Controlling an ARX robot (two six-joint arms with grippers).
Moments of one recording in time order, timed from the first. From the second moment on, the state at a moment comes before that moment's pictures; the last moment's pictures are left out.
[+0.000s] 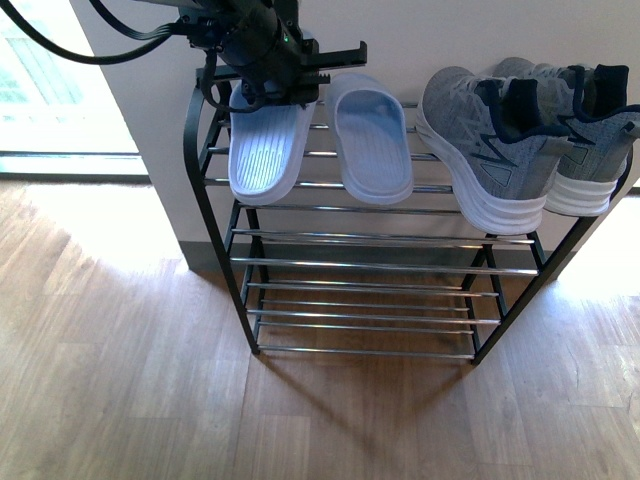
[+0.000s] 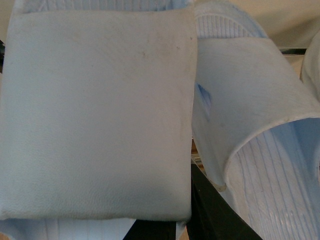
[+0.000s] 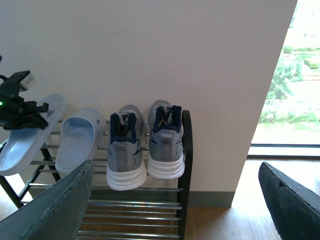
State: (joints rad) left arm -0.37 2.50 1.84 -0.07 0.05 -0.26; right arm 0.00 0.01 0.02 0.00 0.00 0.00
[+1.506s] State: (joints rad) left arm -0.29 0.79 0.32 0.44 -0.34 -0.16; right arm 0.00 0.01 0.02 0.00 0.00 0.00
